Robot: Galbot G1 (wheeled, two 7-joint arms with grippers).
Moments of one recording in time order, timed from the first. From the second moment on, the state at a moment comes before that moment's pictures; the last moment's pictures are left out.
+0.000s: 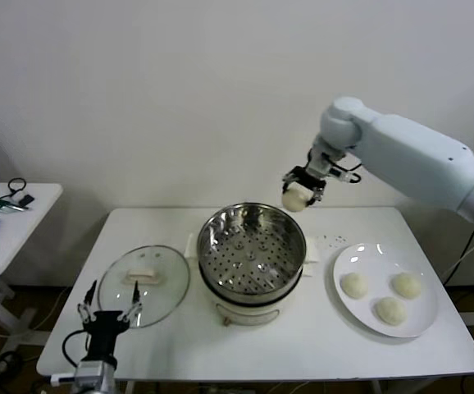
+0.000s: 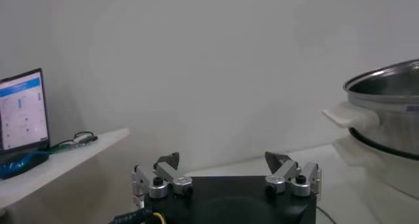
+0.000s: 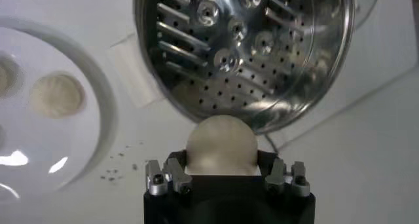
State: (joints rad) left arm 1.66 -1.51 -0.66 -2.05 0.14 -0.01 -0.08; right arm 0.52 1.08 -1.07 1.17 -0.22 0.55 -1.19
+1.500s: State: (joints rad) left arm 1.65 -1.49 -0.66 -2.02 0.12 0.01 -0.10; right arm 0.35 1.26 -1.05 1.13 -0.57 0.66 -1.10
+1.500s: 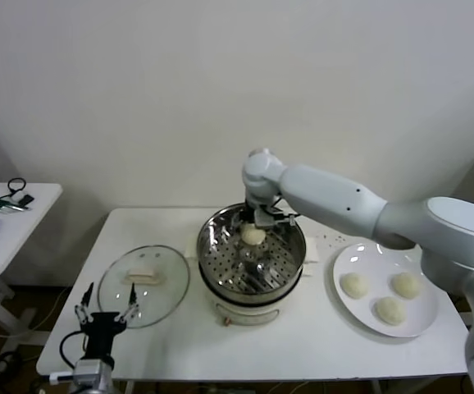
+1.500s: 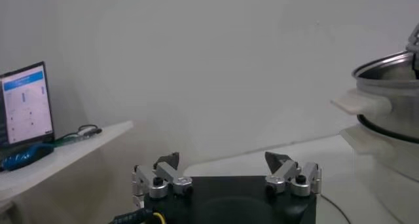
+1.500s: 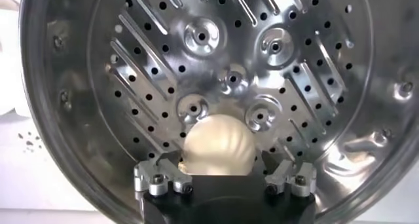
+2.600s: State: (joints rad) left arm 1.69 -1.50 -0.65 -2.08 0.14 0.01 -0.11; right arm 0.63 0.70 -1.38 1.31 0.25 -0.02 -1.10
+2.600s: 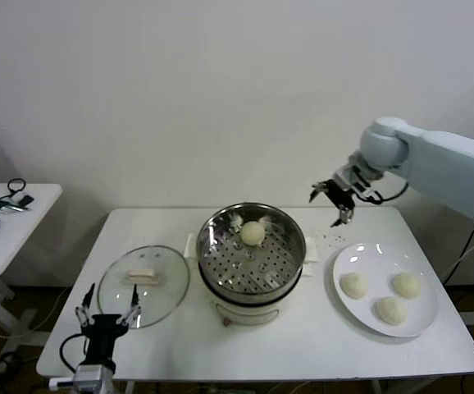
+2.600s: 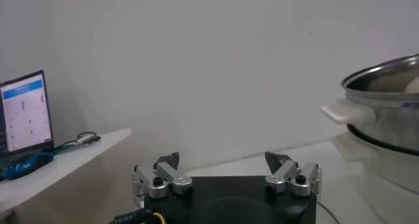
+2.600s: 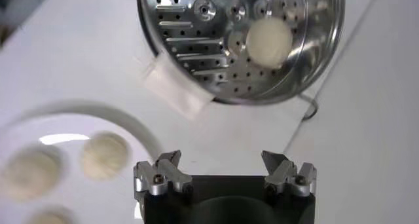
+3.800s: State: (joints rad) left arm 1.69 -1.51 -0.66 -2.09 0.13 0.02 -0.11; right arm 0.09 0.69 -1.03 1.10 0.09 -0.15 -1.09
